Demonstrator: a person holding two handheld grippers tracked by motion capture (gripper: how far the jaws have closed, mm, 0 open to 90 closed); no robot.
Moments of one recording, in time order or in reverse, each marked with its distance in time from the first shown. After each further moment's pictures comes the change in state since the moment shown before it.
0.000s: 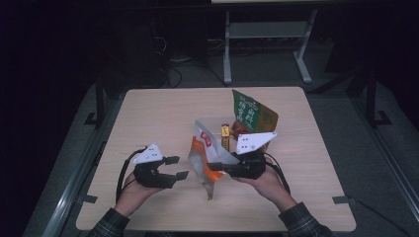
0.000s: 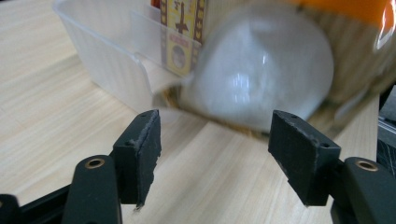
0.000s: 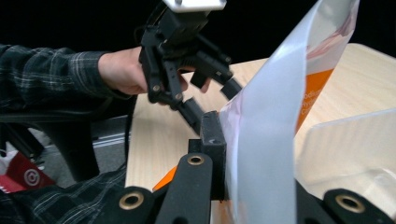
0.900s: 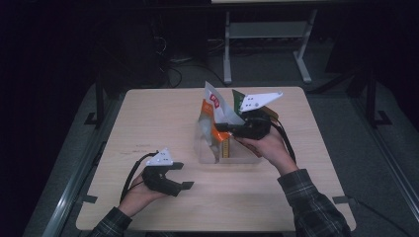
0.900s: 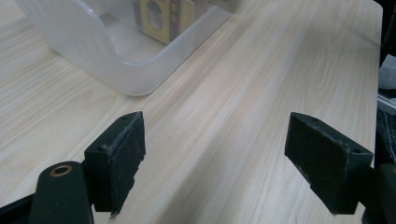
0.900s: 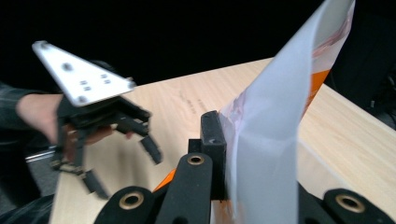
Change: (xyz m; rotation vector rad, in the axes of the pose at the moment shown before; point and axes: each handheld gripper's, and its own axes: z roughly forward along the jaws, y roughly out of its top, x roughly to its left) left arm -0.006 -0.008 0.023 0.108 -0.057 0.001; right arm -0.062 0.058 -0.020 0.023 -0.163 -0.001
